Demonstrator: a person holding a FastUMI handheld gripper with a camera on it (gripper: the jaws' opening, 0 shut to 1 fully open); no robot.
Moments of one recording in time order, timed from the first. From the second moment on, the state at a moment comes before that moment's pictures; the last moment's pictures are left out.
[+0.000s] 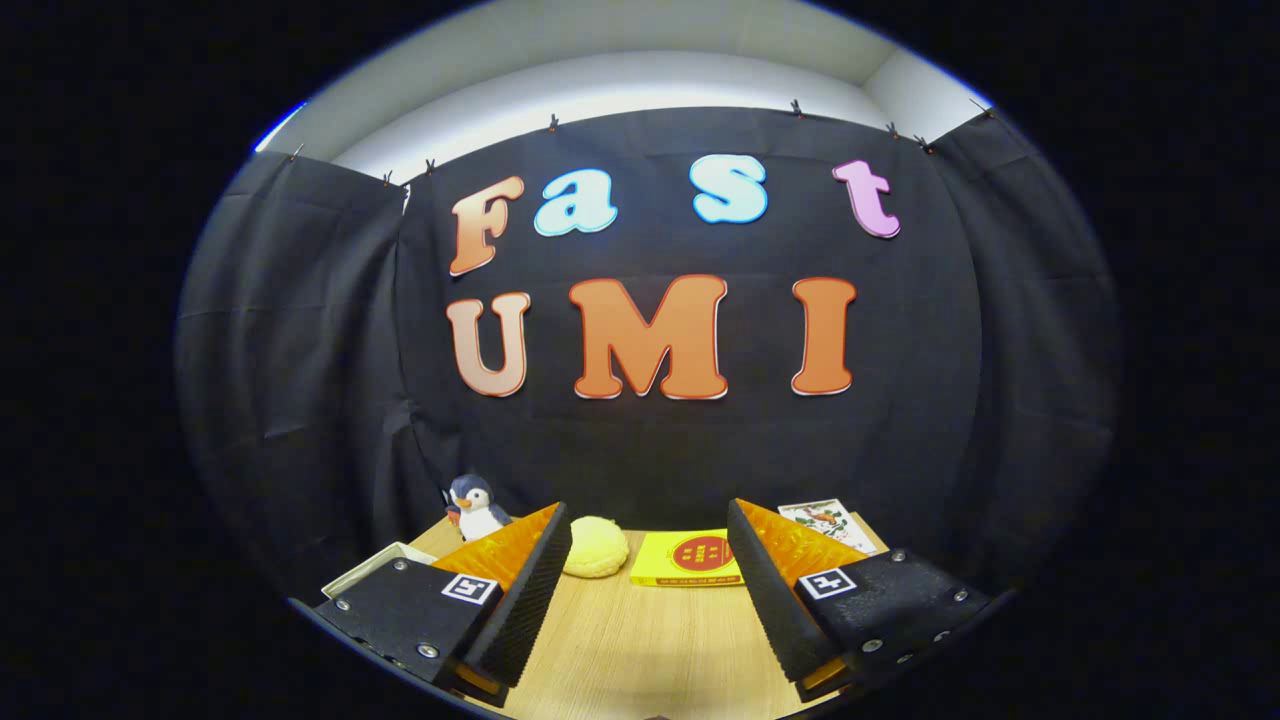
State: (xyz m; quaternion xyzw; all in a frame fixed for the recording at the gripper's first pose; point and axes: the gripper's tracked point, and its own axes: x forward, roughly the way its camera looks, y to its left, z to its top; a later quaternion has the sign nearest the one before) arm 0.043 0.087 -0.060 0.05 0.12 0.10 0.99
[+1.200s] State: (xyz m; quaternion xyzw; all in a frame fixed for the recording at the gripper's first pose) arm 0.028 0.036 -0.010 0.00 0.02 0.06 1.00
